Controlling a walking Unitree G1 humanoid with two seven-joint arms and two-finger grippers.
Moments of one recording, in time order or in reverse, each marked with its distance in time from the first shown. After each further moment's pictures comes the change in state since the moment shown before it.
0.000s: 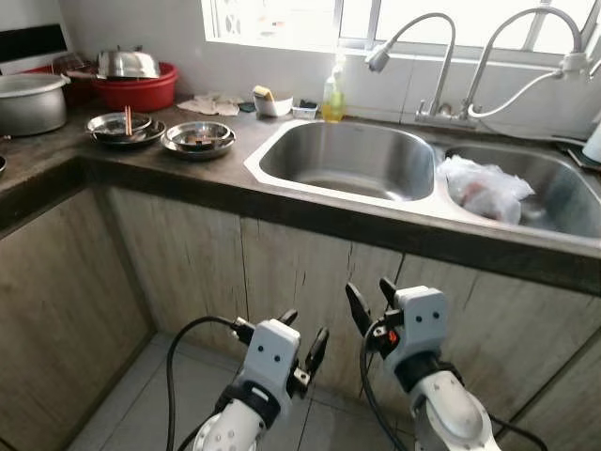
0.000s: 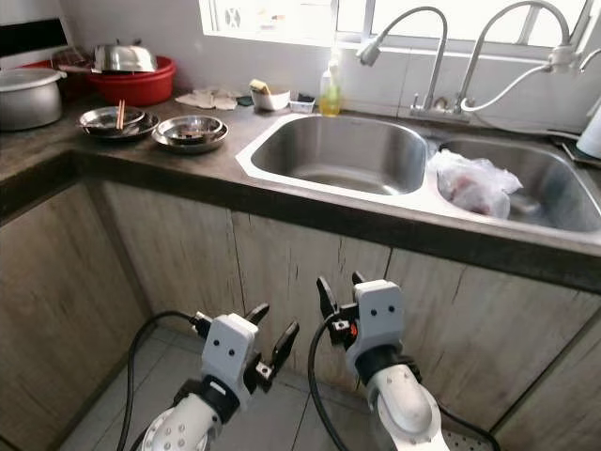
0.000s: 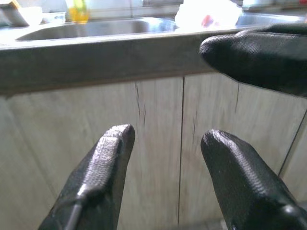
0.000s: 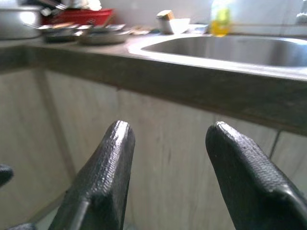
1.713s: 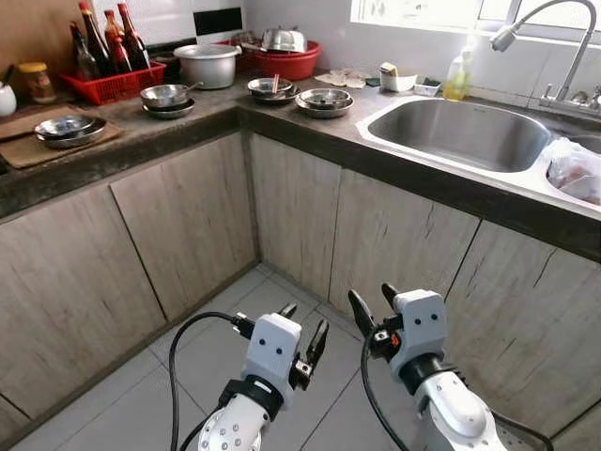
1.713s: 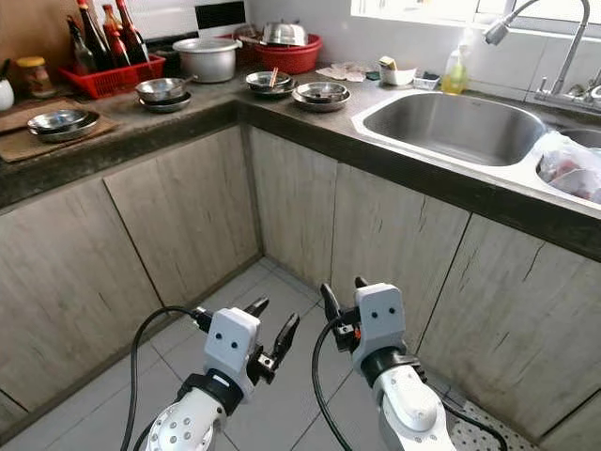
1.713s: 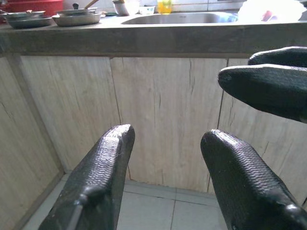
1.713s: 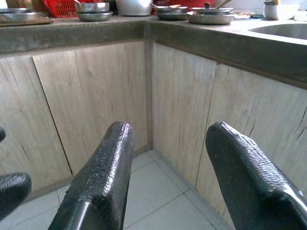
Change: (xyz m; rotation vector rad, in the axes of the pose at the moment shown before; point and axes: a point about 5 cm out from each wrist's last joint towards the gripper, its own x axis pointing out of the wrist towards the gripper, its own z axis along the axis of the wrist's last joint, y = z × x) left arm 0.003 0.009 0.003 0.016 -0.004 0.064; right arm 0.002 0.001 -0.007 -0.022 0.036 0.035
